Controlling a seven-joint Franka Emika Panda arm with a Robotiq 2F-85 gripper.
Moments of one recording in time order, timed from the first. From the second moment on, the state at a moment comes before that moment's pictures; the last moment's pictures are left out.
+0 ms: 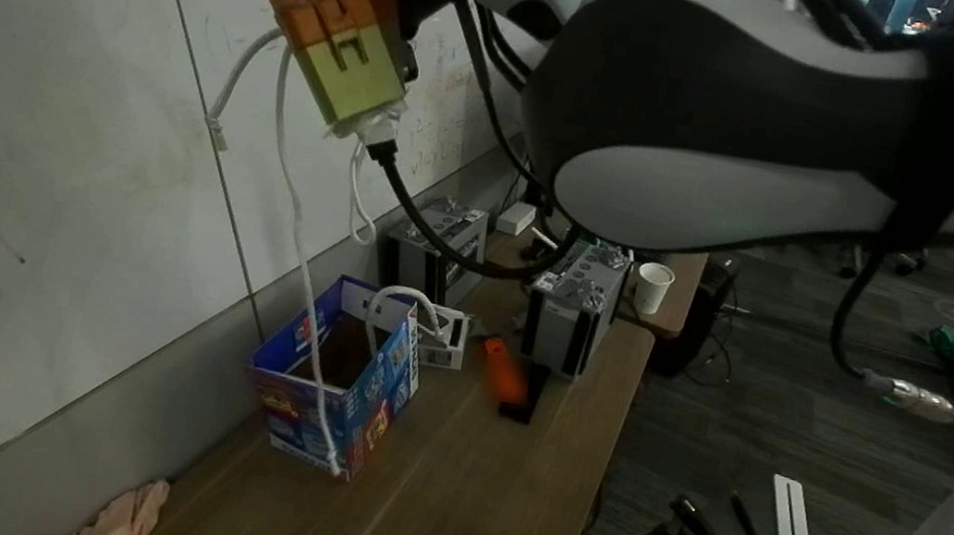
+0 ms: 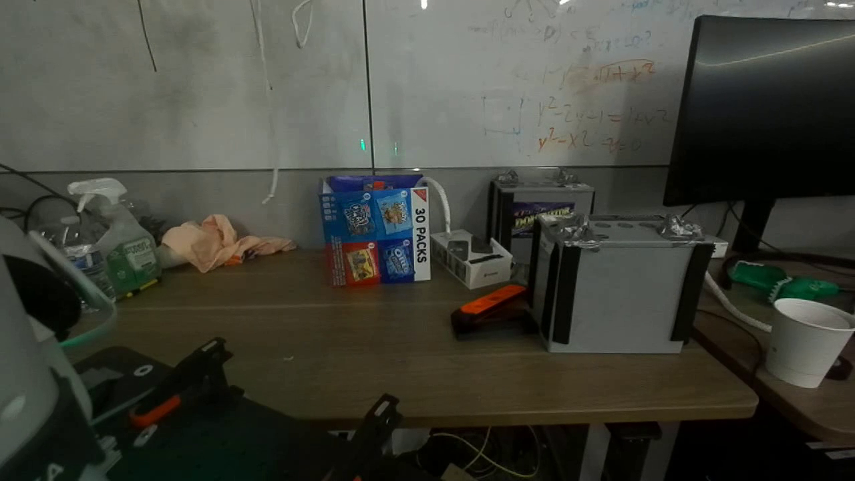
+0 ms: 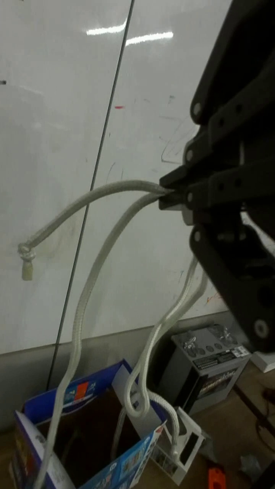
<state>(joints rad) 0.07 -0.59 0.40 -2.30 -0.44 2.78 2.12</state>
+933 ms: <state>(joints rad) -0.48 -0.54 0.71 -2.21 -0.47 2.82 2.14</state>
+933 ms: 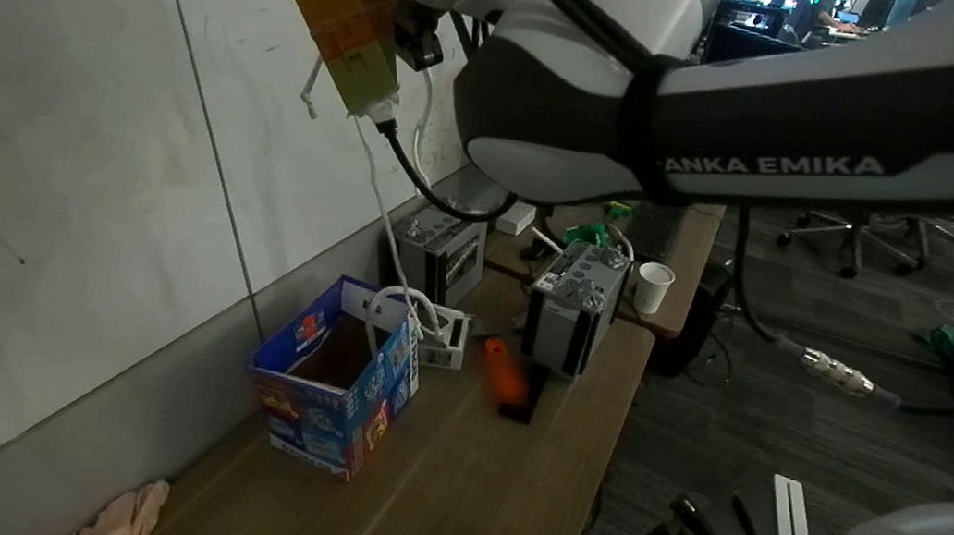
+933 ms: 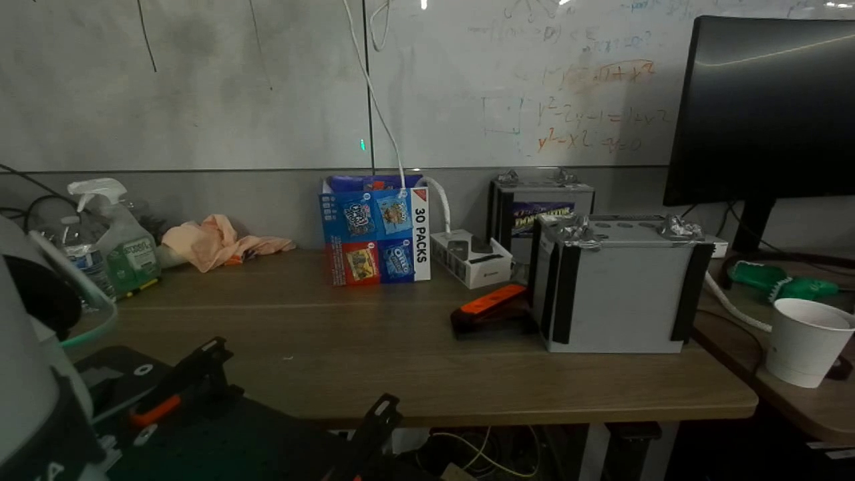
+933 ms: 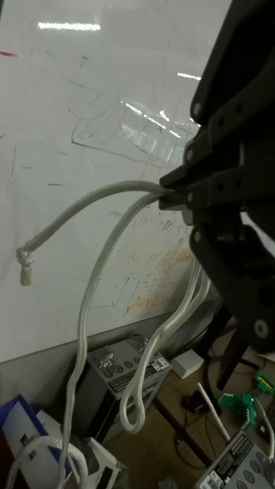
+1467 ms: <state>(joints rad) -0.55 -0.55 0.80 -2.13 -0.48 2.82 2.16</state>
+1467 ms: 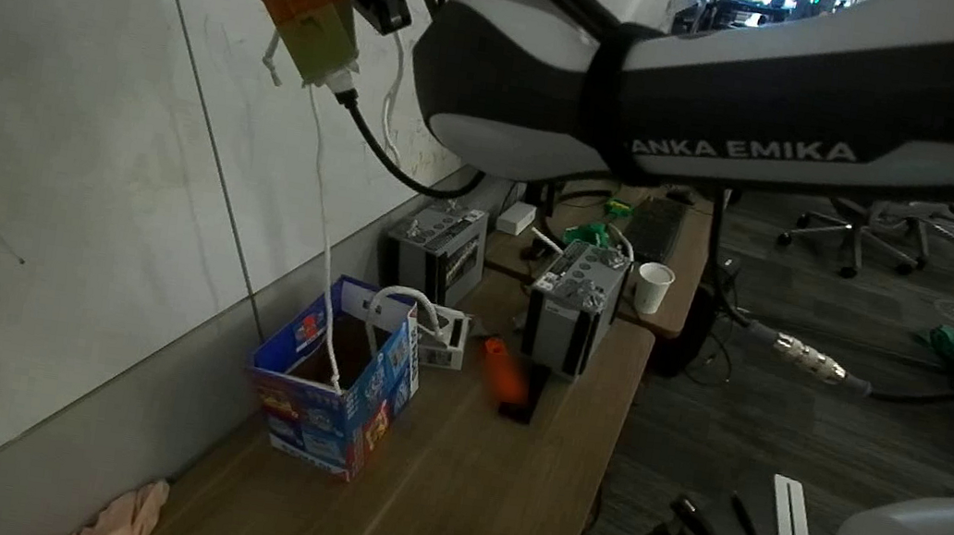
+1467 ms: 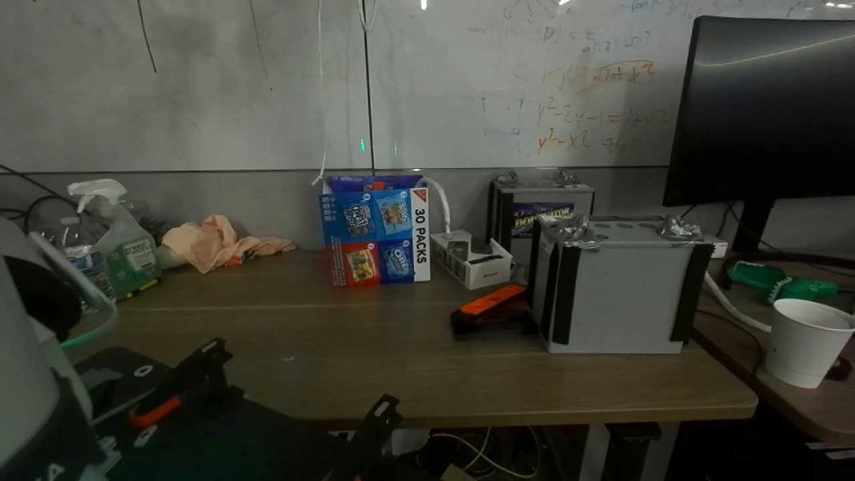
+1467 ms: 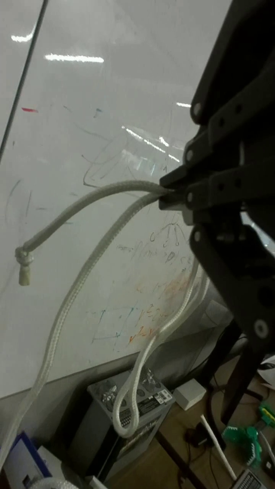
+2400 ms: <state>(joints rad) -0.85 -0.56 1.04 -2.09 -0.49 2.83 2.17</state>
